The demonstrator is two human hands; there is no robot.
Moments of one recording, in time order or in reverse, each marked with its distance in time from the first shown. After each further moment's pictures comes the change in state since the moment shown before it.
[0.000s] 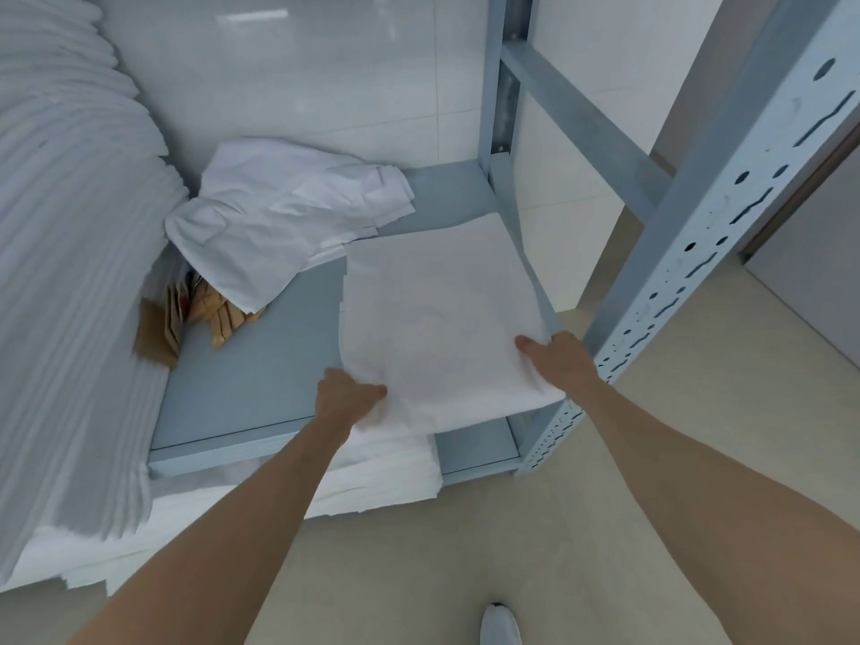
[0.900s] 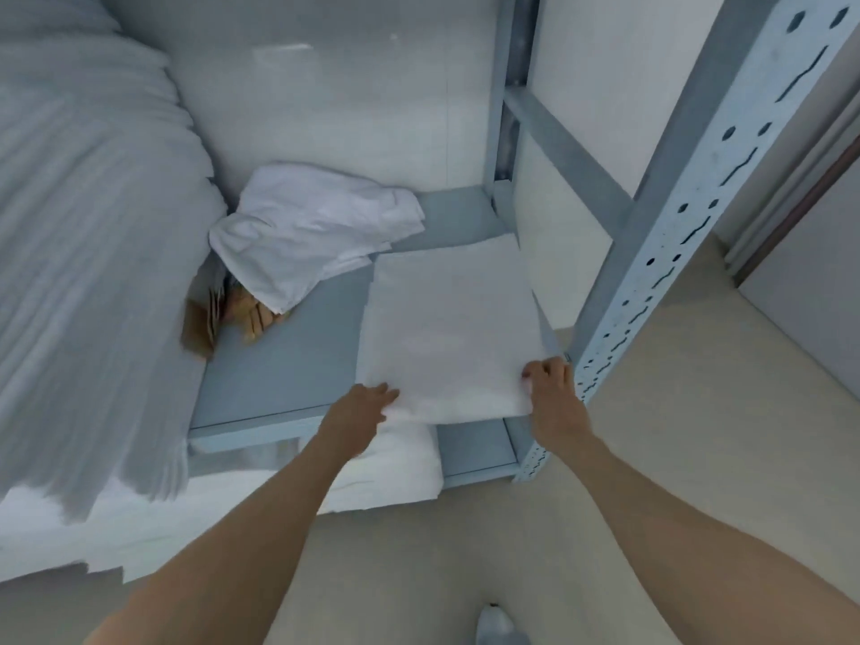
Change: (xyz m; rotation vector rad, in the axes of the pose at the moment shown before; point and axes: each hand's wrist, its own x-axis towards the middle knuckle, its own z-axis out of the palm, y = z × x) left_hand -0.050 -0.036 -0.028 1.010 -0.182 0.708; right_hand -0.078 0.045 0.020 -0.533 0.152 -0.447
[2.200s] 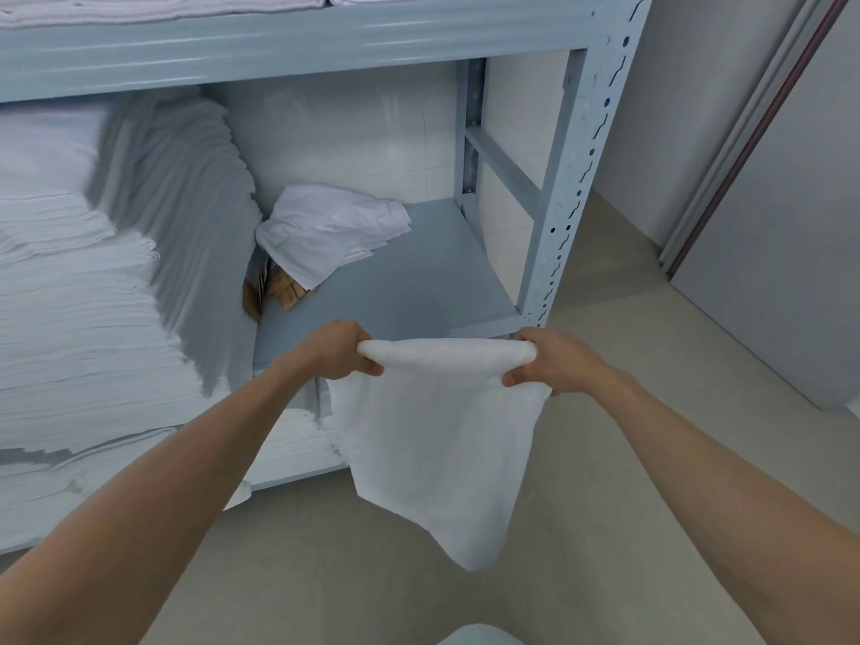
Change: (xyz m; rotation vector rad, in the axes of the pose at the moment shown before) left_hand -0.243 0.032 -0.119 -0.282 0.145 0.018; right_hand -0.233 -0.043 -0.178 0.363 -0.195 -0.012
